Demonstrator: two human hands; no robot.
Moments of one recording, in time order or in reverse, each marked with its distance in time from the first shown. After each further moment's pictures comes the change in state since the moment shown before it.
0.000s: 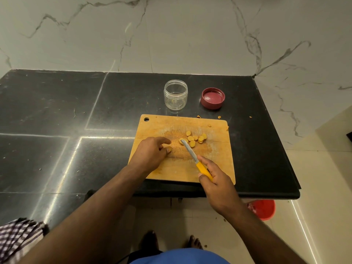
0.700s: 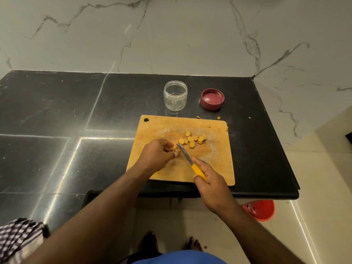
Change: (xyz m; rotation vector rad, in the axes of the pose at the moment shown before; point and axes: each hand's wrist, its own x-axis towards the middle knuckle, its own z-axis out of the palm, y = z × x) left_hand 0.003 0.002 0.015 -0.186 -0.036 -0.057; right_hand 0.006 0.001 0.010 -0.053 -0.026 0.009
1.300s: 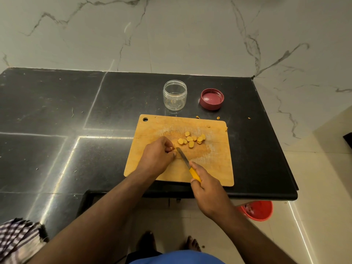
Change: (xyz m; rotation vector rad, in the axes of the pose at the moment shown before) left_hand -0.005 0.000 0.010 0.012 0.120 0.063; right_hand -0.007 -0.002 0.008 -0.115 -0.020 -0.019
